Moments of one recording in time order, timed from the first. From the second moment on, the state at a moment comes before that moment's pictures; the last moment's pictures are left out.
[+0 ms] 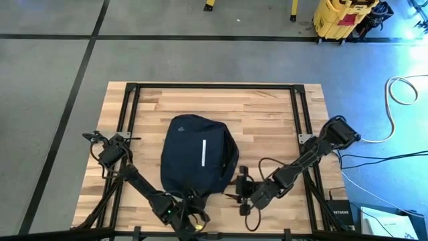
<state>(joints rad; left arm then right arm) -0.75 2.13 1.37 -0.04 -1.32 -0.43 0.67 1.72 0.91 0.16 0.56 0.41</state>
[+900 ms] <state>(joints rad) -0.73 2.13 1.37 -0.17 -1.21 -0.59 0.70 1.90 1.08 0.12 0.81 0.47</state>
